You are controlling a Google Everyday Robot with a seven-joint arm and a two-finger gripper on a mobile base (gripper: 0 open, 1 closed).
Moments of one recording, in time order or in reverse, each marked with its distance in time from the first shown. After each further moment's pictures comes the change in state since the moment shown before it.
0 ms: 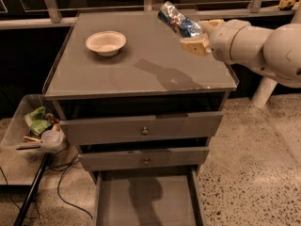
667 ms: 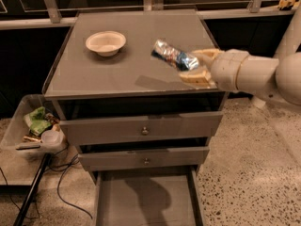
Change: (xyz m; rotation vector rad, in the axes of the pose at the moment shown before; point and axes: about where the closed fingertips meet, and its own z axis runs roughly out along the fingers) arm 0.047 0.066 -0.033 -0.205 -0.014 -0.130
